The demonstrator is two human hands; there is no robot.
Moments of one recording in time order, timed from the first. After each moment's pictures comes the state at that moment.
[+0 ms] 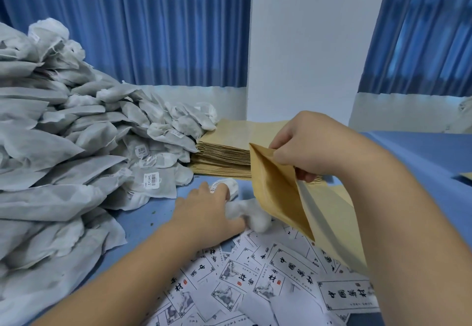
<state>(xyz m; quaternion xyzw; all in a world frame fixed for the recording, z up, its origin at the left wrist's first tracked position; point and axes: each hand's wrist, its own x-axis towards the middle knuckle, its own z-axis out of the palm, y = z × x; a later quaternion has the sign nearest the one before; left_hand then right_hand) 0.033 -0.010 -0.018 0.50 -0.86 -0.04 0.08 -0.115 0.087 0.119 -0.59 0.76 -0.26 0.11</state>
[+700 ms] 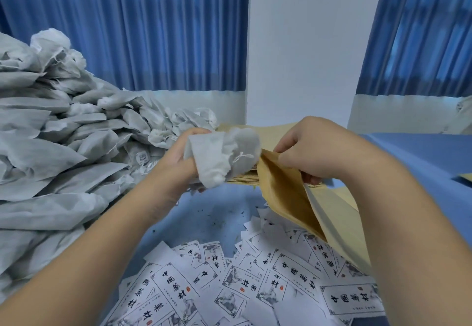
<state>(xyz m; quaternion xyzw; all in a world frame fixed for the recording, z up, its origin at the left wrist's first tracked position) 0.069 -0.017 0.048 0.21 -0.70 -0.53 0.44 -0.121 0.088 0.119 -0.58 0.76 -0.26 0.12</state>
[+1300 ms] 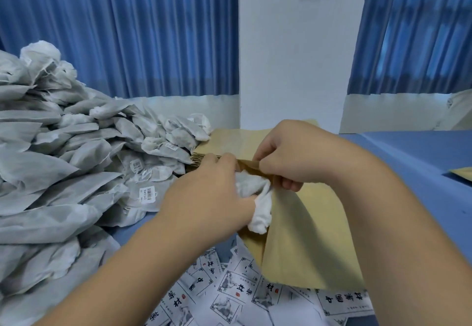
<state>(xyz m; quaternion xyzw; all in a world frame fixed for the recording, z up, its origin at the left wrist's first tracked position) 0.035 0.046 0.063 0.45 -0.86 -0.01 0.25 -0.106 0.096 0.125 -0.63 0.73 -0.25 0.13</state>
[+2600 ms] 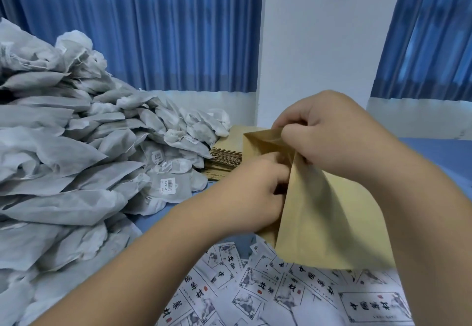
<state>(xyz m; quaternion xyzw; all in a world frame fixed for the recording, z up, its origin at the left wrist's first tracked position) 0.033 0.046 0.074 0.17 -0.93 -0.21 0.26 -0.087 0.104 0.138 -0.67 0.65 -0.34 -0.03</state>
